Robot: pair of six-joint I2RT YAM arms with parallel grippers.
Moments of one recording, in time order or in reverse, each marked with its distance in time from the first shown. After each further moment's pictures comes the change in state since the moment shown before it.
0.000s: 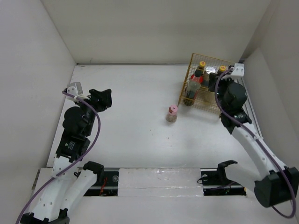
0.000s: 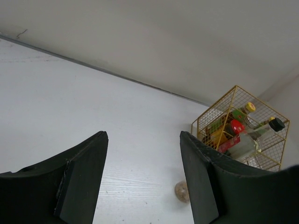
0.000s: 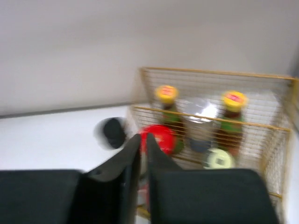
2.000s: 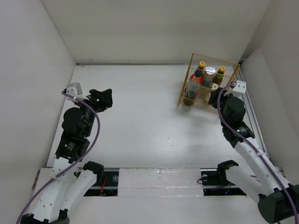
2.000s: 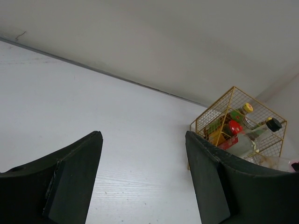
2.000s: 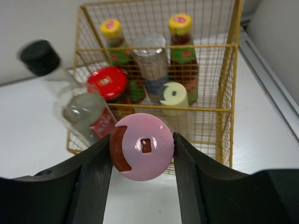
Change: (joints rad) left arm 0.000 -0.009 0.000 0.000 0.003 0.000; right arm 0.093 -0.289 -0.220 -0.156 0.198 0.034
